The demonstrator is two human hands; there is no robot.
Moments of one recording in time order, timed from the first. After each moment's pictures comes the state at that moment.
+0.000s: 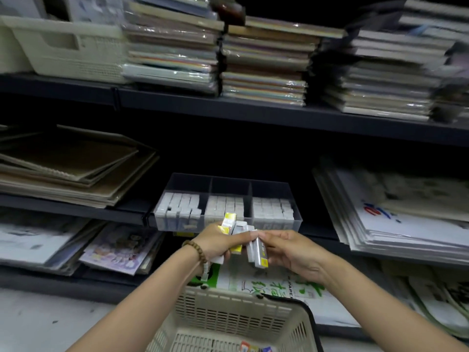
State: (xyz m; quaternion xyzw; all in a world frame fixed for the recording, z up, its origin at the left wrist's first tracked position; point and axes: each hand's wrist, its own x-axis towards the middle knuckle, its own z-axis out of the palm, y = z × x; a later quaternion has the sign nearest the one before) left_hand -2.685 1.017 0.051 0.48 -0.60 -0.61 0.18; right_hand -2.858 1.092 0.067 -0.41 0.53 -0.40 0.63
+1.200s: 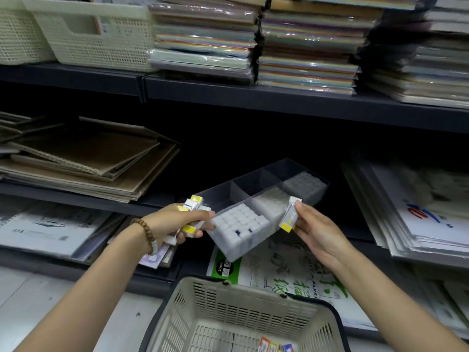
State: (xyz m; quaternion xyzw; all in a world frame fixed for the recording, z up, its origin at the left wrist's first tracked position) left_hand -2.576 0.961 0.077 0.53 -0.56 -0.61 0.18; right_hand -2.847 1.044 0.055 -0.27 0.53 -0.61 0.53
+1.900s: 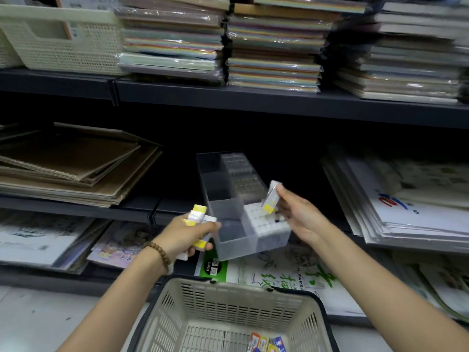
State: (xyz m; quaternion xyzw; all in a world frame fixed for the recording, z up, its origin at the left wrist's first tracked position) left_hand -2.626 1.003 0.066 0.54 -0.54 -0.59 0.26; right_hand -2.862 1.026 0.067 -0.25 0.53 -0.60 0.54
